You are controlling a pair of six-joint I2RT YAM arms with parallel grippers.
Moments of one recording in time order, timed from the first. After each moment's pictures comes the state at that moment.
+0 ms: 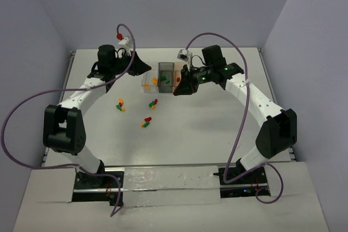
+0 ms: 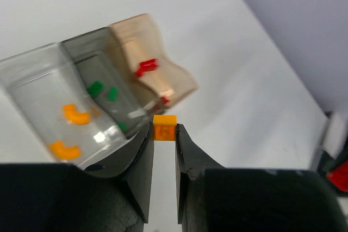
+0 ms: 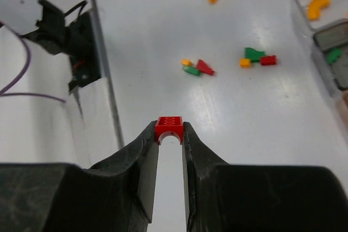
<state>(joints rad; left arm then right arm) -0.23 1.65 1.22 0.09 0.65 -0.30 0.43 1.56 1.41 -0.60 -0.90 -0.15</state>
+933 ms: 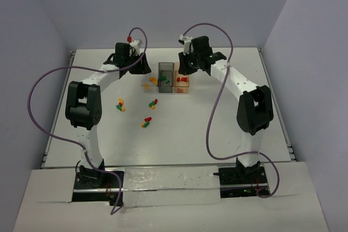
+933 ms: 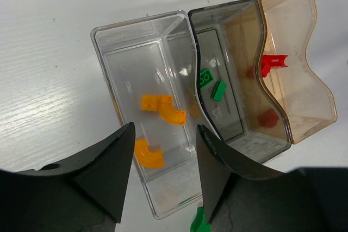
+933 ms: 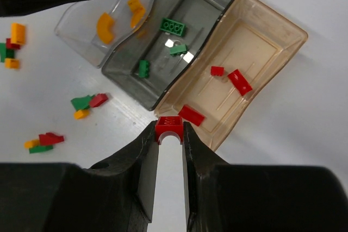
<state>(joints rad) -0.25 2.04 1.56 -0.18 0.33 -0.20 0.40 1.91 1.67 -0.49 -0.27 0.01</state>
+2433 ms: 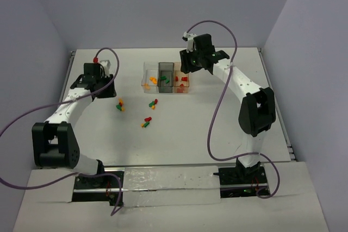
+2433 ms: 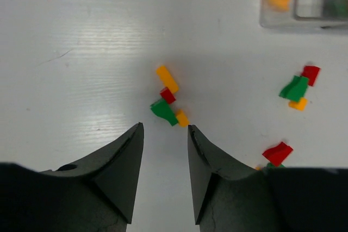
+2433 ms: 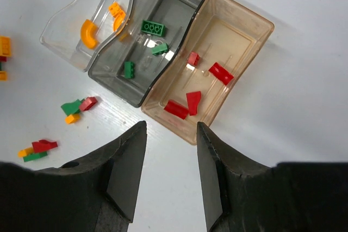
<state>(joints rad) -0.07 1.45 1.05 -0.46 0.09 -0.09 0.39 1.89 1.69 -0.53 -0.19 0.04</state>
